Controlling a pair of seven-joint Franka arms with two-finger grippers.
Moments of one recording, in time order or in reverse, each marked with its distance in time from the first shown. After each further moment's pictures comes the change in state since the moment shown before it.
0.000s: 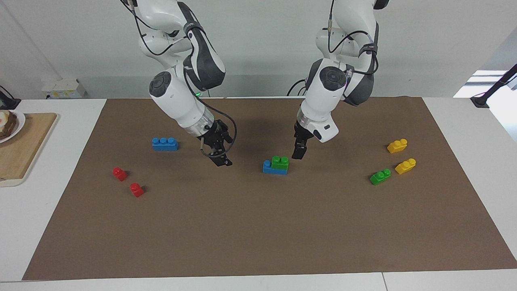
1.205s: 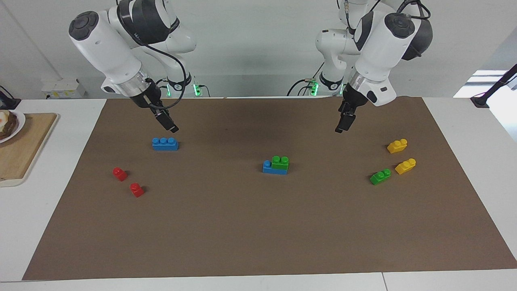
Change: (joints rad) left arm 0.180 -0.236 0.004 -0.002 0.010 -0.226 0.228; right arm -0.258 -0.233 -0.001 0.052 -0.203 -0.445 -0.497
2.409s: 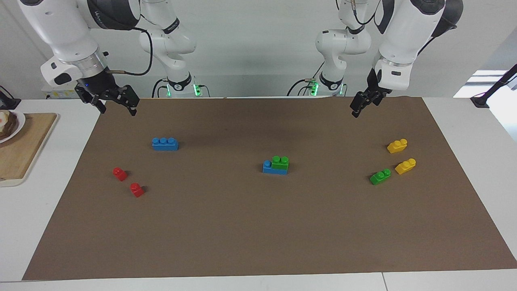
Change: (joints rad) left arm 0.092 -0.036 0.001 0.121 0.126 -0.201 0.776; right arm -0.126 -0.010 -0.008 0.165 -0.310 -0.162 -1.106
